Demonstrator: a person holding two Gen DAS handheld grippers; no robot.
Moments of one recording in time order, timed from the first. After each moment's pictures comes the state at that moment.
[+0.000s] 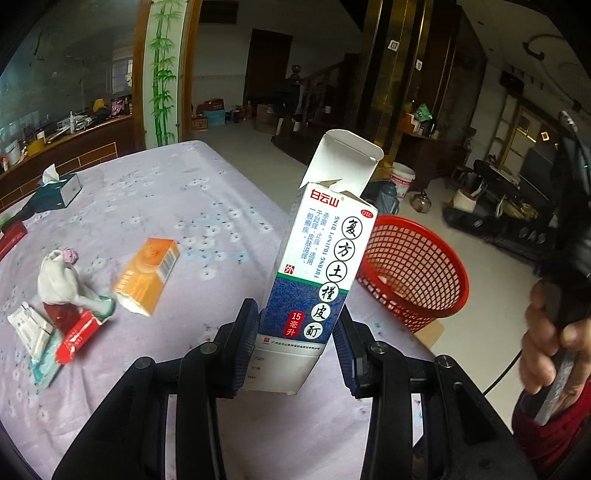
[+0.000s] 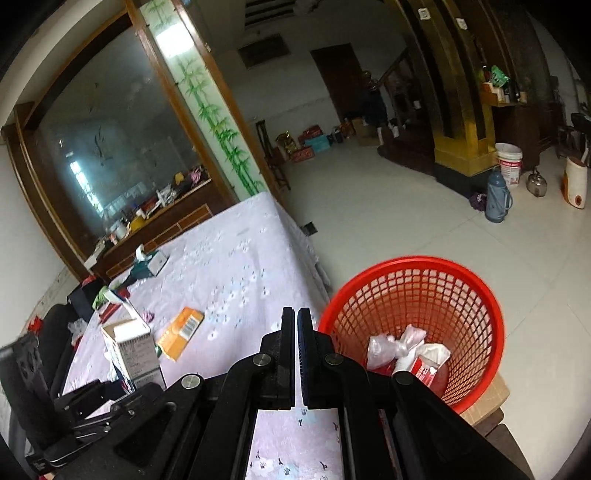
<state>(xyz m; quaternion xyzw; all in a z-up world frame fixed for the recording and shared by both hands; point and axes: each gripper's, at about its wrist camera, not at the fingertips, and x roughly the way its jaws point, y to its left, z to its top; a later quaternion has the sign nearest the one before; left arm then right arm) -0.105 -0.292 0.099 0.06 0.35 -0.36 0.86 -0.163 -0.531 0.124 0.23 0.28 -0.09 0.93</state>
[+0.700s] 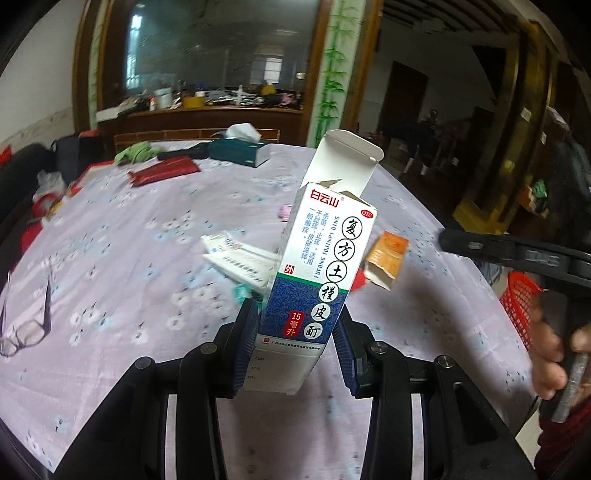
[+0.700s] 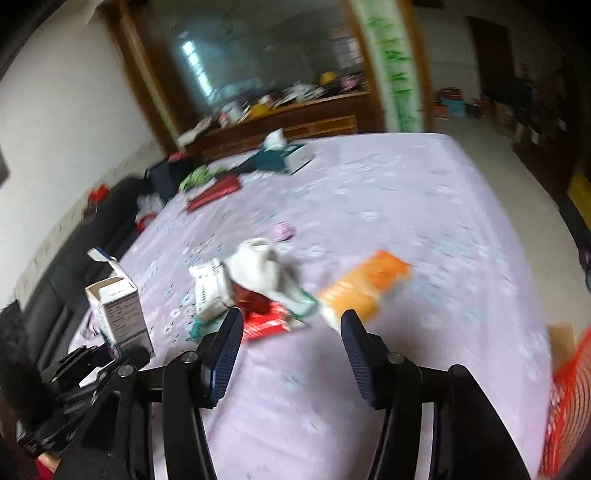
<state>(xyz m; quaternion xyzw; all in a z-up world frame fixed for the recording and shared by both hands) -0.073 -0.069 0.087 -0.04 0.35 -0.12 0.93 0.003 -0.296 0.099 0.09 0.40 0.17 0.90</state>
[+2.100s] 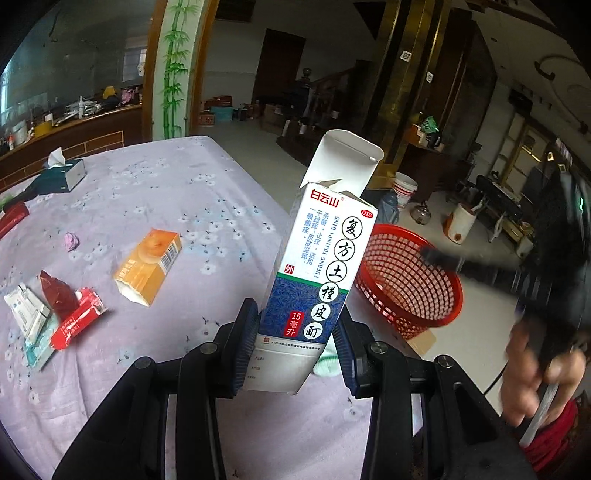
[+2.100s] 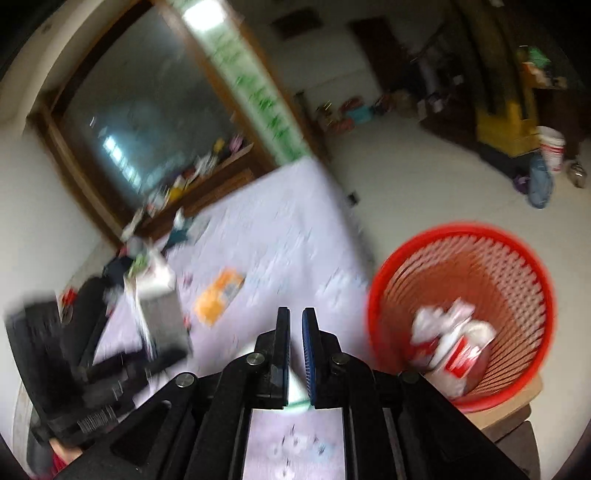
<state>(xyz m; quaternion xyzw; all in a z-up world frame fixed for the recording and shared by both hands) -0.087 -0.301 0.107 0.03 0.37 -0.35 0.86 -0.145 -0.510 0.098 0.23 0.33 0.03 0.91</state>
